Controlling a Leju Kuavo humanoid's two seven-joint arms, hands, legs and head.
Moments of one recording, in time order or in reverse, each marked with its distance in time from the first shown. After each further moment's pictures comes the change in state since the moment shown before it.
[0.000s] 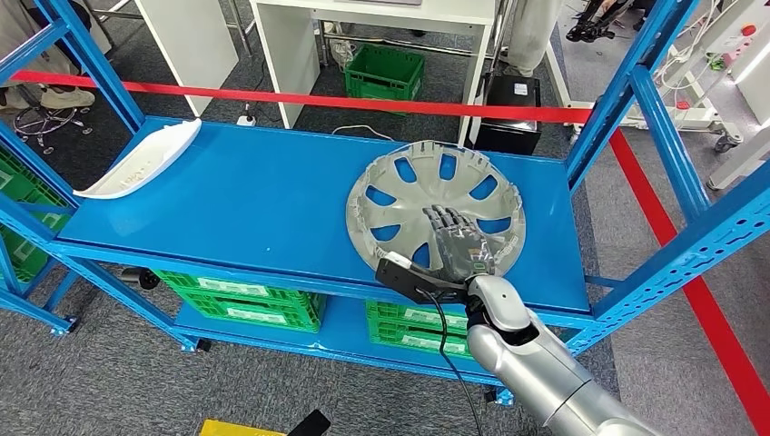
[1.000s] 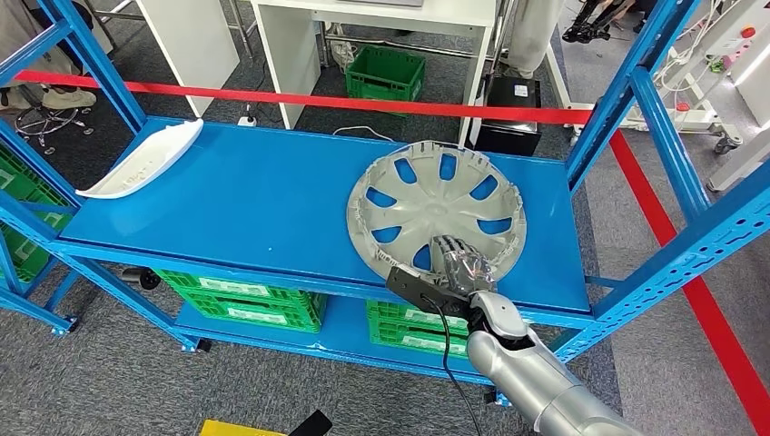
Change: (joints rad) left arm 0.001 0.005 0.014 -0.012 -0.059 -0.002 0.024; right arm 0.009 0.037 -0.002 0.222 -0.138 0.030 0.000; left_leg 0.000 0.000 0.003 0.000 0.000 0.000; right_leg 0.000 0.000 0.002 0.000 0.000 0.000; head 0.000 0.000
